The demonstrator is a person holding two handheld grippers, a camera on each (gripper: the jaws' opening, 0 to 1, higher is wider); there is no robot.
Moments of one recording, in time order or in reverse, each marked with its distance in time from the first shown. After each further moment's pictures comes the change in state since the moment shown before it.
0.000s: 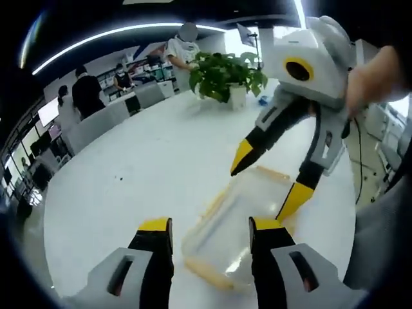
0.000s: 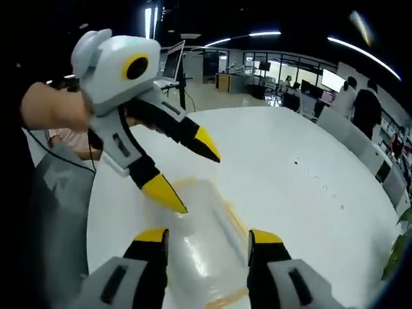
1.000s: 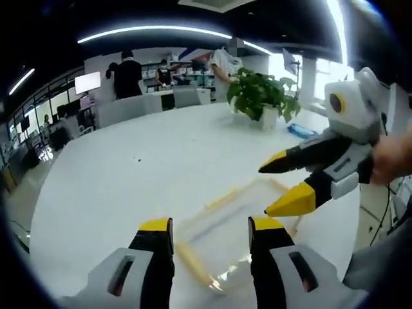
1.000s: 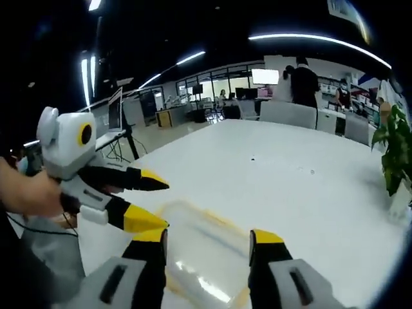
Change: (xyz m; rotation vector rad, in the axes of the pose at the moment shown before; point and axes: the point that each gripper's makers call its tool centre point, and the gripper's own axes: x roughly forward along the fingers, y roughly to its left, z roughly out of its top) left arm -0.011 0.003 -0.017 -0.297 -0.102 0.131; right arm -0.015 -0.020 0.000 0.362 -0.231 -0.251
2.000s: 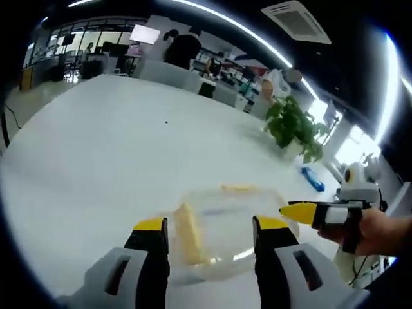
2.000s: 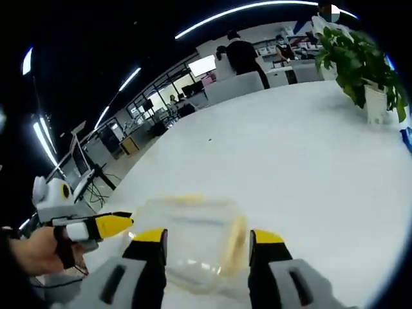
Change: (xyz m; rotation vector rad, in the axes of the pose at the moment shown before) left arm 0.003 0.007 -0.037 -0.456 0.016 0.028; right arm -0.006 -0.029 -0.047 0.392 0.045 -0.129
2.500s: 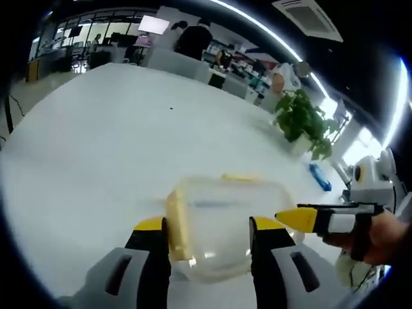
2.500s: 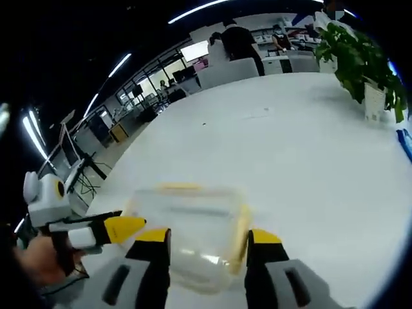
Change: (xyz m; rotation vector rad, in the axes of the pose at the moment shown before) left arm 0.010 -0.002 -0.012 -0.096 0.031 0.062; right arm 0.005 0.006 -0.010 0.036 0.075 -0.074
